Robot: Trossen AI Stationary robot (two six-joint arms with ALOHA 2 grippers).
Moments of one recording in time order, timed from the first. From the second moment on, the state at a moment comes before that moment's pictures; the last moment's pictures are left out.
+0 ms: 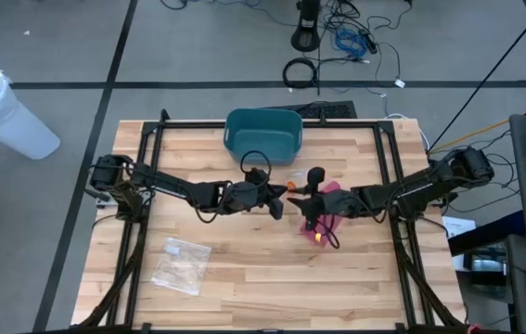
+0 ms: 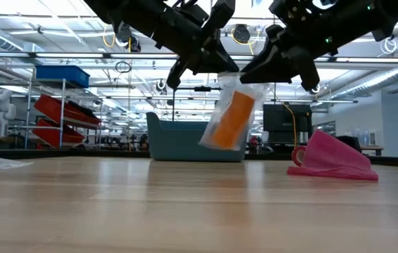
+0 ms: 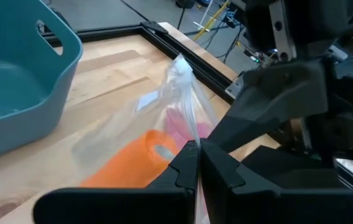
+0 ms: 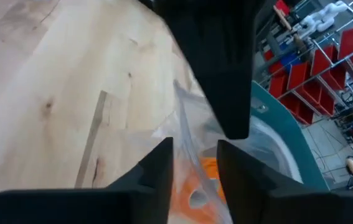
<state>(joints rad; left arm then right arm) -0.08 1.73 1.05 0.34 -0.44 -0.64 0.18 1.35 0.62 0.32 0.52 -0.49</state>
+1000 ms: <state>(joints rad) -0.08 1.72 1.05 0.35 -0.12 -0.23 0.26 1.35 0.62 0.12 0.53 -0.77</state>
